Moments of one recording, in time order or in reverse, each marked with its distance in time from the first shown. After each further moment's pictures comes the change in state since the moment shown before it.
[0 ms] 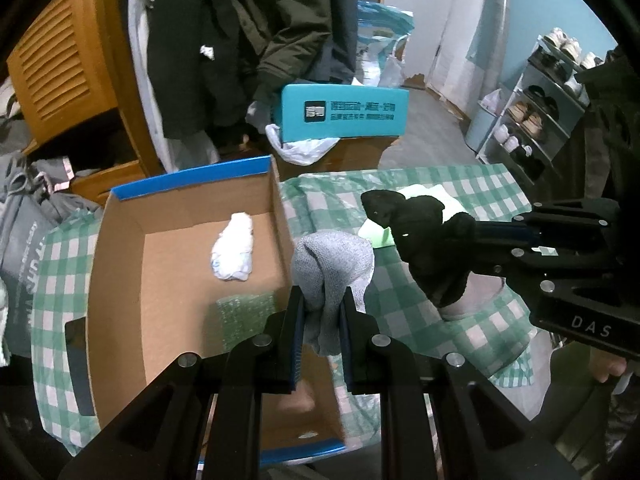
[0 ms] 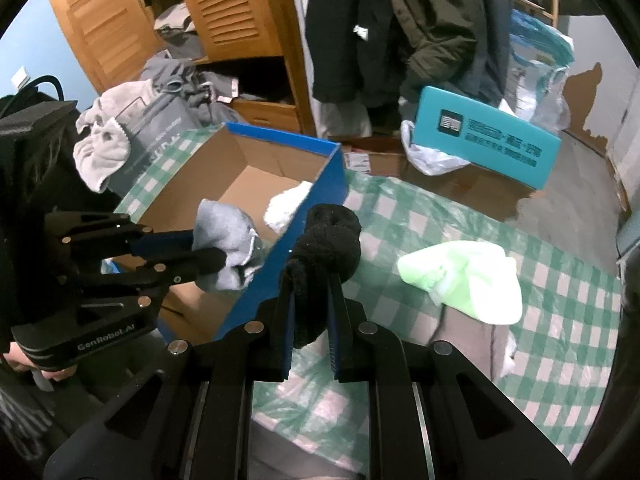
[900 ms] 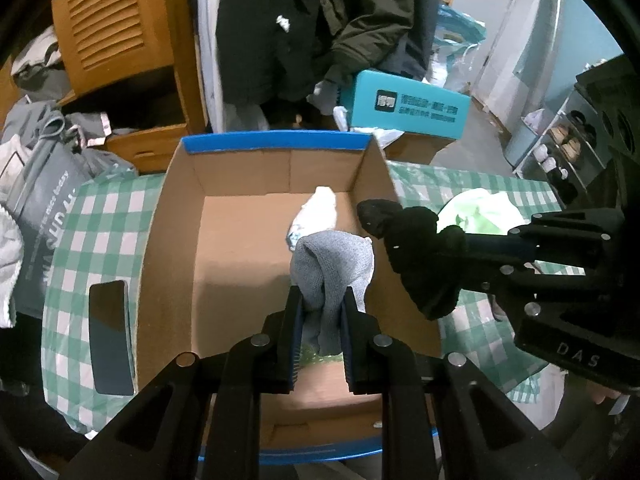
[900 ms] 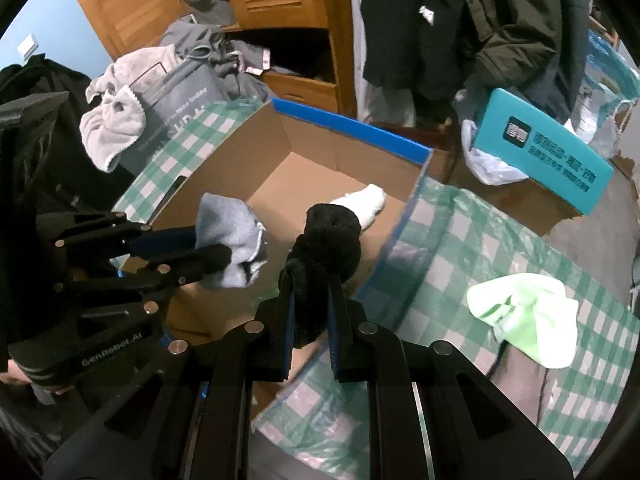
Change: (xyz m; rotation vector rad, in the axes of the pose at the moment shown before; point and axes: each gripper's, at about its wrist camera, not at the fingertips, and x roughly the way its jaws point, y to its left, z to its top) left arm 0.011 0.081 -0.018 -0.132 0.040 0.075; right arm 0.073 0.062 0.037 -0.075 0.095 0.051
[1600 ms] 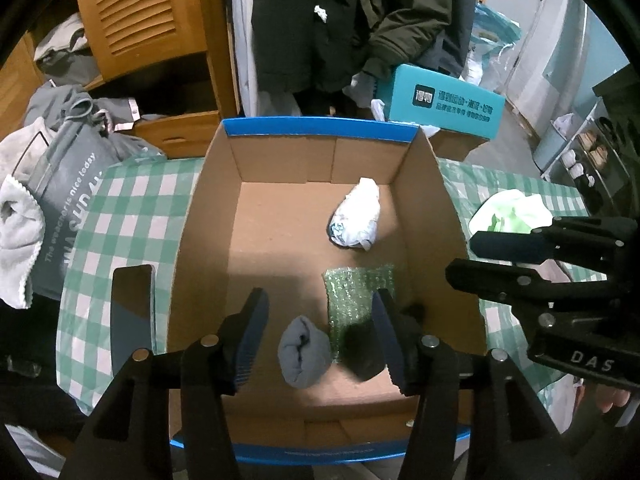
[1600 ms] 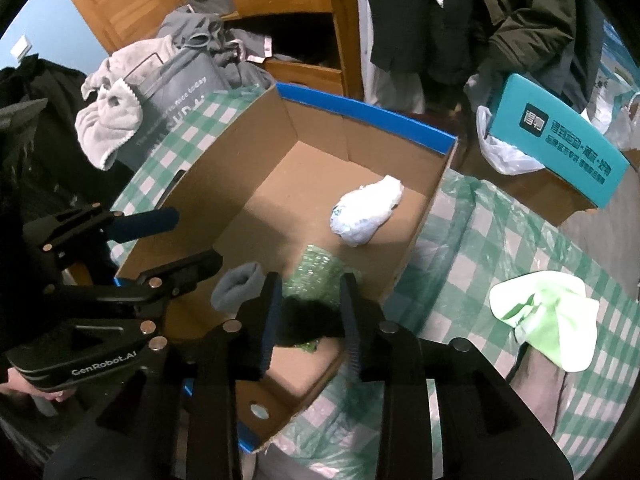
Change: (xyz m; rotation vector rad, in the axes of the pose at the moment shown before) left arm 0.006 0.016 -0.003 -0.043 0.022 0.091; right arm 0.023 0.003 0.006 0.027 0.041 0.020
